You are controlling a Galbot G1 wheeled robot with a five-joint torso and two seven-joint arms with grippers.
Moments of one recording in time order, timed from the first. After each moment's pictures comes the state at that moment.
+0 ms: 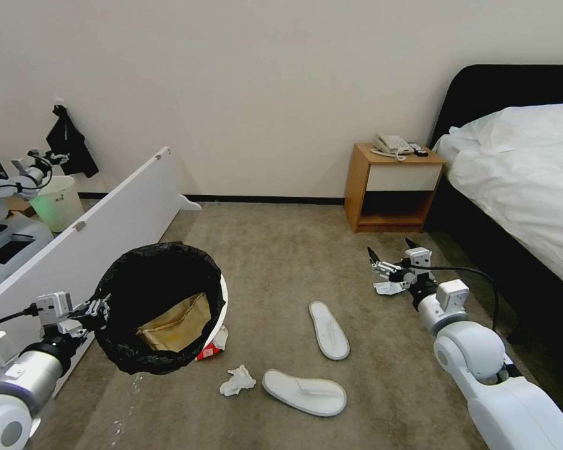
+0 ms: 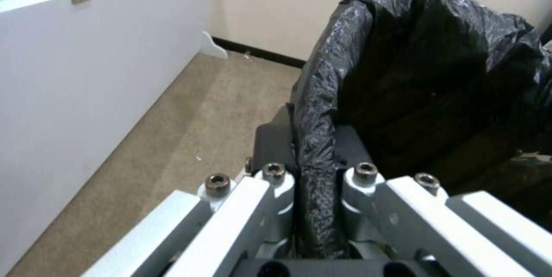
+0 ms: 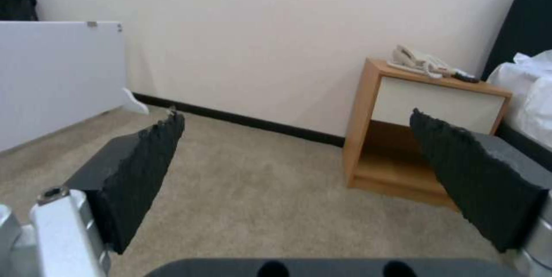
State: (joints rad) left arm 1.40 -1.22 -1.01 -2.21 -0.74 0.60 0.05; right arm -0.98 1.01 0.37 1.81 0.43 -0.16 0.06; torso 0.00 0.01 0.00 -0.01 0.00
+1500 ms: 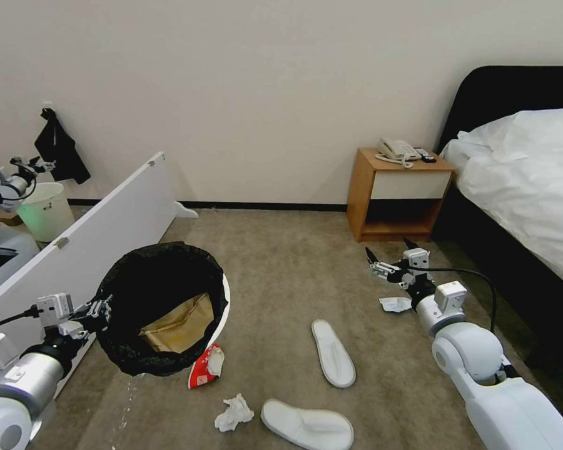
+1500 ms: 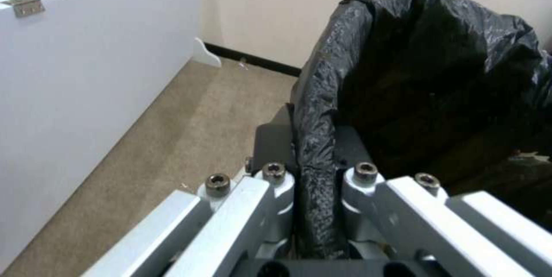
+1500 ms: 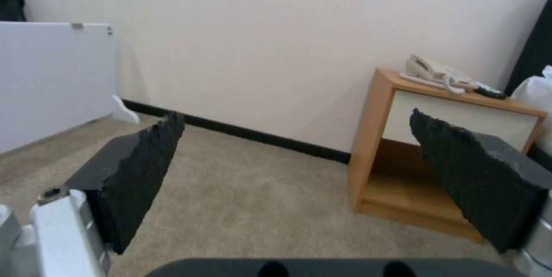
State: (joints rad) left arm 1.41 -1.23 -1.01 -2.22 -0.76 0.60 0.05; right arm -0.99 1.02 0.36 1.80 0.40 -0.12 0.04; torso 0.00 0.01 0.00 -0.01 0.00
